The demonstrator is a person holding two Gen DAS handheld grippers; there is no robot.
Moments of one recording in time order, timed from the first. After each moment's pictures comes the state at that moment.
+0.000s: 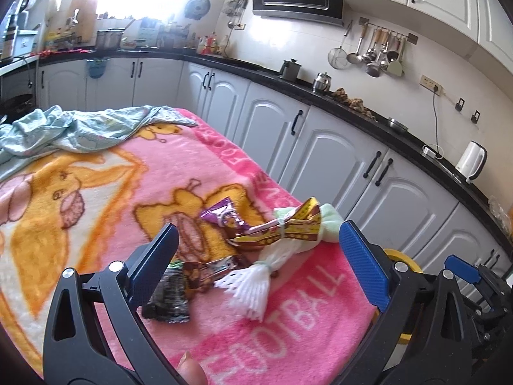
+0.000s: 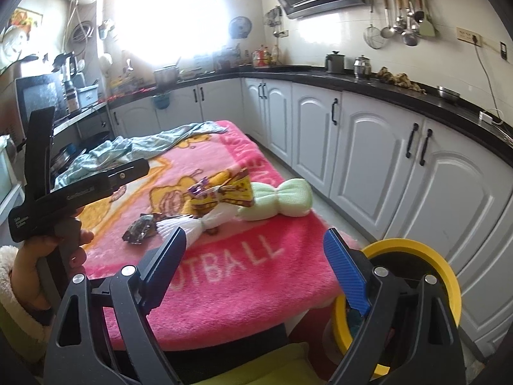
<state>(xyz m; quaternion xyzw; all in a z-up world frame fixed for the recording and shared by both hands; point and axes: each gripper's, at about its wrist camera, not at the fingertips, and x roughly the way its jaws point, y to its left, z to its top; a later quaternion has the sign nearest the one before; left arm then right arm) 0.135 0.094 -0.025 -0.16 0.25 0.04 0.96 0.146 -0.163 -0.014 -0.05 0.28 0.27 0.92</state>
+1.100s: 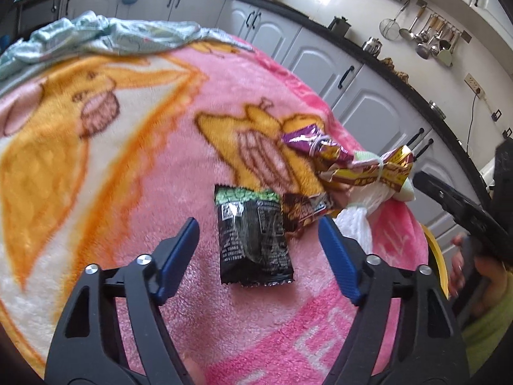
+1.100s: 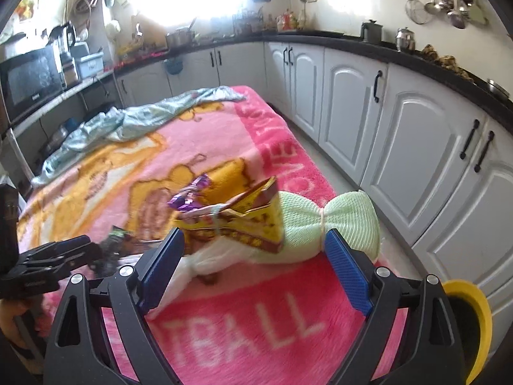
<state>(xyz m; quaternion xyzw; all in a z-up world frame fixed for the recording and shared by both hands) 0.138 0.168 -0.114 -0.24 0.37 0.06 0.90 0.280 -0.069 -0.066 -0.09 0.34 0.32 0.88</state>
